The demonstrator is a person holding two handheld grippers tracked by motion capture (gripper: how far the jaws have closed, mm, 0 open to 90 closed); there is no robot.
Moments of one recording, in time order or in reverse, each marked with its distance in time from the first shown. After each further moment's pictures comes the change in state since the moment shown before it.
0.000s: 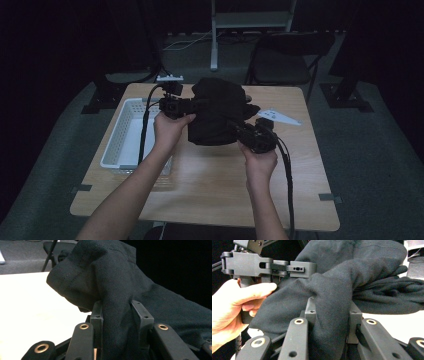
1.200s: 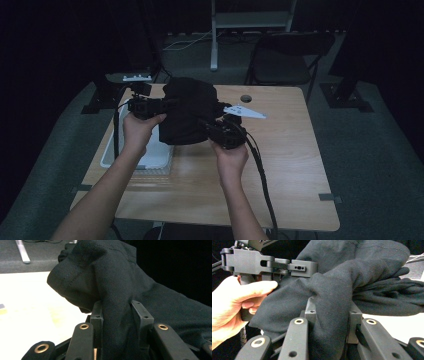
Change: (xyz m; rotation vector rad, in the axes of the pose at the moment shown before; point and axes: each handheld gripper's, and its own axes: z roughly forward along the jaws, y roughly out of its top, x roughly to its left) left arm 0.042 -0.005 -0.058 -0.001 0.091 -0.013; right arm 0.045 -0.001 0.053 0.036 0.085 -0.028
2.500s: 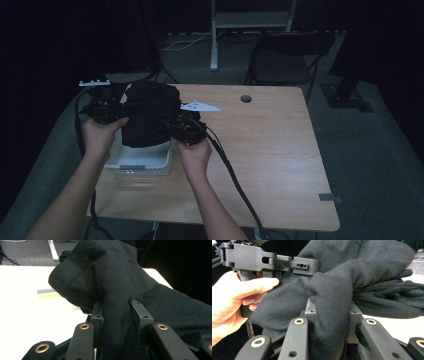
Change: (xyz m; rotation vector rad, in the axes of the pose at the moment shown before) left arm 0.064 -0.017 -0.068 -0.011 0.133 -0.049; right arm 0.050 -0.002 0.078 0.081 0.122 -0.034
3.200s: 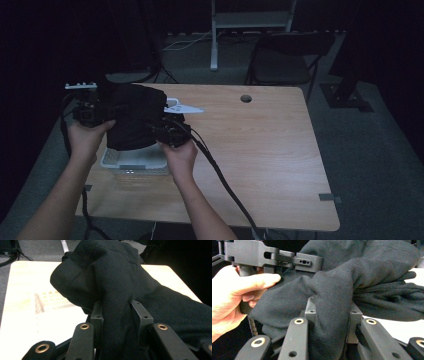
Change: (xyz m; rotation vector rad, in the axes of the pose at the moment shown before) left arm 0.024 -0.007 -0.021 0.026 0.072 -0.004; right arm 0.019 -0.007 0.033 0.027 0.047 -0.003
